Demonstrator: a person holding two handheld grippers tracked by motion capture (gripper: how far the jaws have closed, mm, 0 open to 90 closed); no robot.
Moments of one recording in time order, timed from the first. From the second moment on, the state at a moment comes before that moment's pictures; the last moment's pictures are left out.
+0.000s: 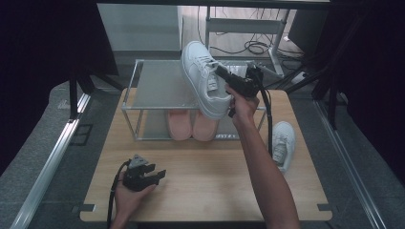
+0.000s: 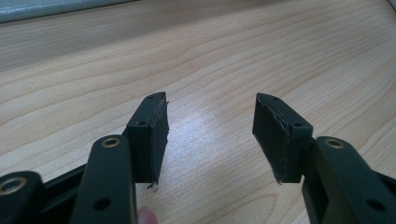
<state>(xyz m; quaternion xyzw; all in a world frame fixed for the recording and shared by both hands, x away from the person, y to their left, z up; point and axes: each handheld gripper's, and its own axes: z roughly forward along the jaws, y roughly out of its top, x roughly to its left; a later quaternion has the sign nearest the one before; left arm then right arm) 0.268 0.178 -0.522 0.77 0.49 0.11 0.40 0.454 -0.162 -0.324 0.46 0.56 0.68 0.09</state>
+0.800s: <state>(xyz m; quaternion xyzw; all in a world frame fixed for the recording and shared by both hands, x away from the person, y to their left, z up) 0.267 0.180 -0.522 0.77 0.49 0.12 0.40 0.513 -0.119 -0.332 0.51 0.57 0.63 0.11</state>
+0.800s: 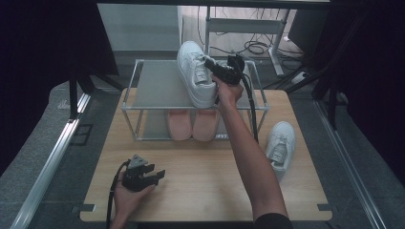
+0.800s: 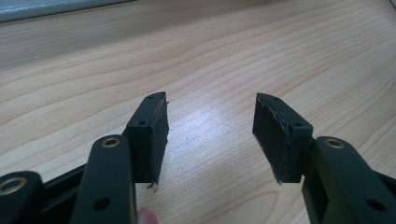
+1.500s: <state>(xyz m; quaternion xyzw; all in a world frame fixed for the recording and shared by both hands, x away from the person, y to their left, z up) 0.265 0.178 -0.521 0.77 0.49 0.12 0.40 0.497 -0.128 -0.321 0.47 0.62 0.62 0.15</state>
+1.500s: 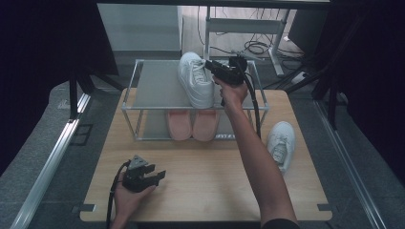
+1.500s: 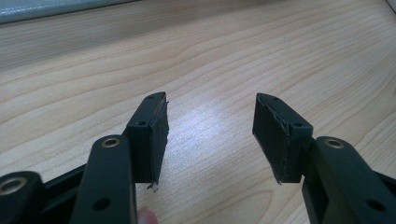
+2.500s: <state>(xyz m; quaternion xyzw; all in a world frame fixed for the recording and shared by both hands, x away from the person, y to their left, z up) 0.262 0.175 -0.521 0.77 0.48 0.12 0.39 0.420 -0.169 -0.370 0.41 0.66 0.62 0.10</state>
